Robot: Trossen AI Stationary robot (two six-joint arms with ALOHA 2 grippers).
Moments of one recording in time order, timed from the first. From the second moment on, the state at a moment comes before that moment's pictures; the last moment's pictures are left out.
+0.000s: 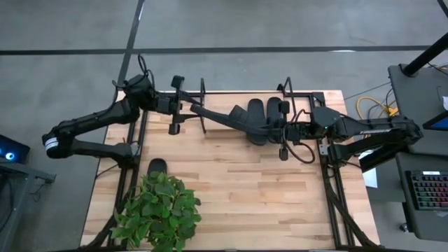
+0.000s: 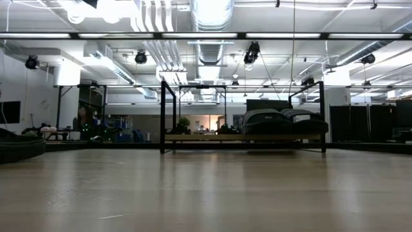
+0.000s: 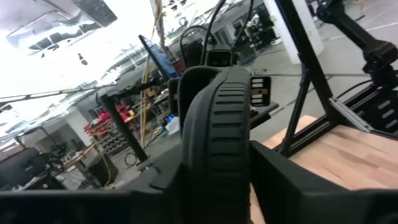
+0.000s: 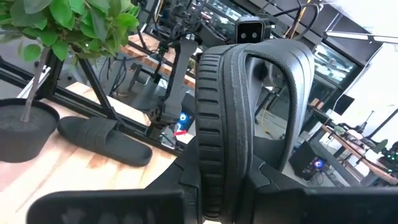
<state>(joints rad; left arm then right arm) 0.44 1.03 0.97 0.21 0.65 0.50 0.05 1.00 0.93 0.04 0.05 -0.49</state>
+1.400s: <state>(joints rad) 0.11 1.24 1.13 0.15 -0.66 1.02 0.05 0.98 1.09 -0.13 0.46 -0.22</state>
